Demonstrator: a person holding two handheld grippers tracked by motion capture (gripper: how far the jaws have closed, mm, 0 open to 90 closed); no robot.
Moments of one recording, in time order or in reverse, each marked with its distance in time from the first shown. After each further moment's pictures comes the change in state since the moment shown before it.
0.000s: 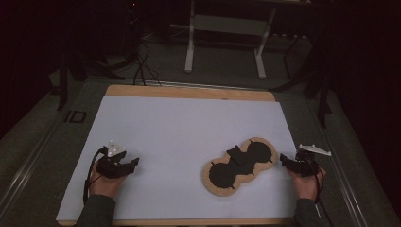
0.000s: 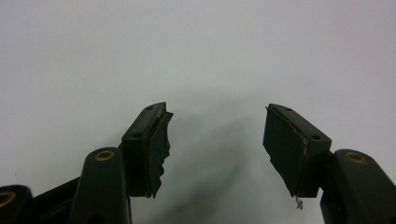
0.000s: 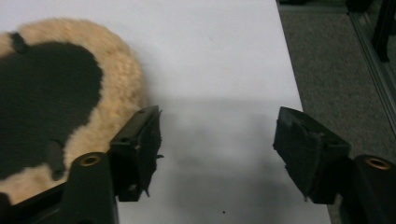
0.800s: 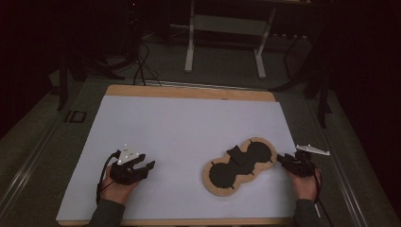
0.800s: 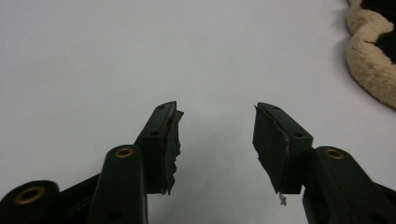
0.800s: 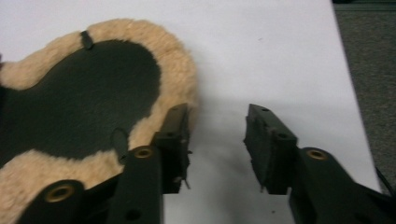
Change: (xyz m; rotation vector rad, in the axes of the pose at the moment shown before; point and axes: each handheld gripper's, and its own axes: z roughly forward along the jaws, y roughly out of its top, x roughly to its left) left arm -0.047 0.012 -0.011 -0.088 -0.151 0.041; right arm 0.009 0.000 -0.002 0.014 0.141 -0.015
